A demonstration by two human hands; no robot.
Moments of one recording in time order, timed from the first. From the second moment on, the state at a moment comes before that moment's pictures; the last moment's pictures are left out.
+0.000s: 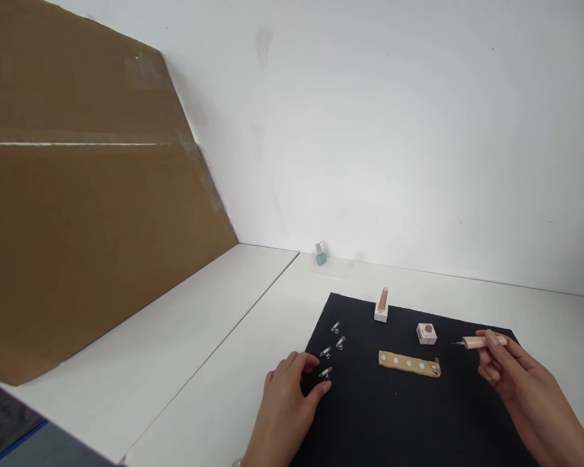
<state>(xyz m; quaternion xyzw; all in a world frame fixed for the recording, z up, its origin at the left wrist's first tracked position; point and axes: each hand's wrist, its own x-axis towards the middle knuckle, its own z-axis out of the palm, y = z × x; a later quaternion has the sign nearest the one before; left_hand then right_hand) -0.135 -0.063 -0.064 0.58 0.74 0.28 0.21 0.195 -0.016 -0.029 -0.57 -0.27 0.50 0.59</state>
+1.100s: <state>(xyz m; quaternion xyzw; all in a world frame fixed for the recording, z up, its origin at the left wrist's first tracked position) -0.066 -0.044 -0.015 0.72 0.52 0.38 0.25 0.189 -0.022 -0.026 -0.54 -0.32 0.50 0.60</state>
